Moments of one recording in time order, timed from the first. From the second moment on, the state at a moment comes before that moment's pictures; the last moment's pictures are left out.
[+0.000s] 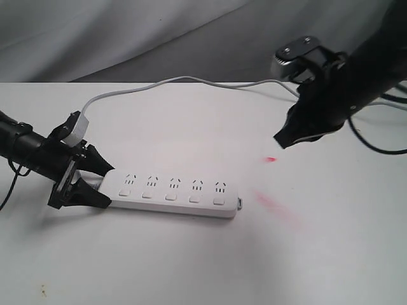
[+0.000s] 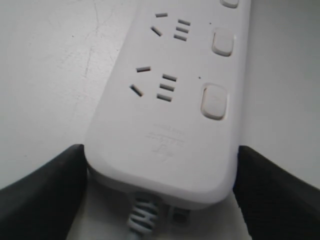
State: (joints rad) left arm 0.23 2.26 -1.28 -0.95 1.12 2.12; right arm 0.29 1.71 -1.23 0.38 0.84 -0.71
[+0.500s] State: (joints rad) left arm 0.23 2.26 -1.28 -0.95 1.12 2.12; right arm 0.52 1.97 -1.35 0.79 0.66 -1.08
